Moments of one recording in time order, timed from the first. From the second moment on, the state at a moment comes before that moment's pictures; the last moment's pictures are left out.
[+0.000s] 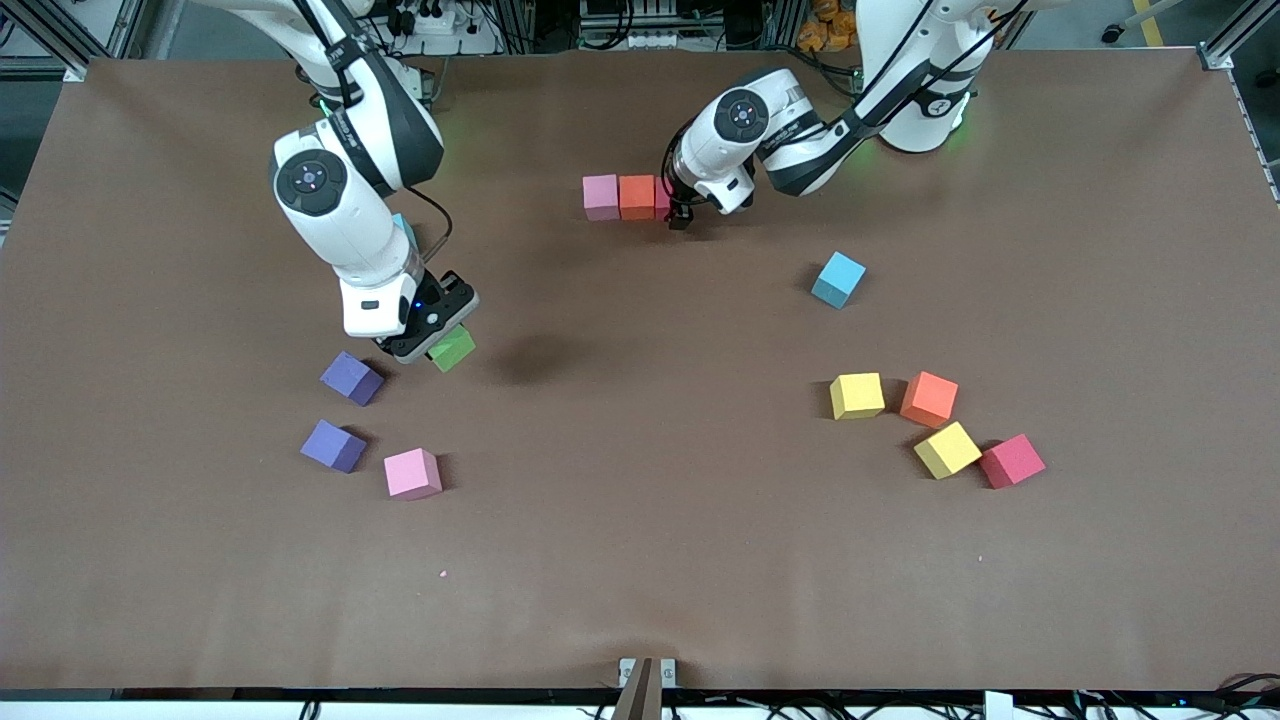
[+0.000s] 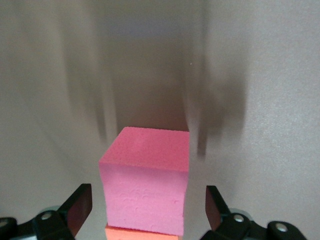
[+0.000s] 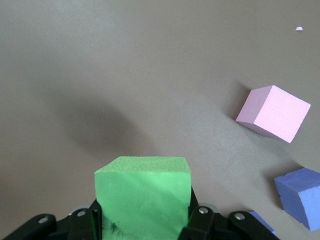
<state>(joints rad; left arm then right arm) -0.09 0.49 -0.93 -2.42 0.01 2.77 -2.56 -0.06 0.13 0.49 -2.20 -0.07 2.41 -0.30</state>
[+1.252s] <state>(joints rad) -0.01 0.46 -0.93 -2.22 0.01 2.59 -2.54 0.05 0.14 0.50 -2.19 -0.07 2.41 0.08</state>
